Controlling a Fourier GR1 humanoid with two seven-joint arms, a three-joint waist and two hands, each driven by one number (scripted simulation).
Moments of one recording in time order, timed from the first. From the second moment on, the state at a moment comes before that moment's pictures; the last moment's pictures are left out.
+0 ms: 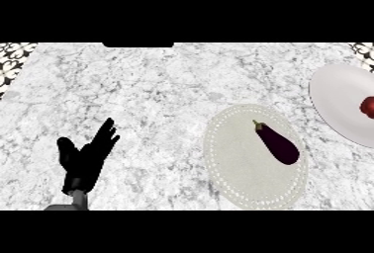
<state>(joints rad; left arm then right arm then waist) 0.01 0.10 -0.04 -1.46 0.10 0.01 0.22 -0.42 -0.77 -0.72 -0.23 0.04 0.11 -0.71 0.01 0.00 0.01</state>
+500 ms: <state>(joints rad) 0.03 0.09 -0.04 -1.48 0.08 0.03 0.21 -0.25 -0.75 -0.65 -0.32 0.02 0.15 -0.76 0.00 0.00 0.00</state>
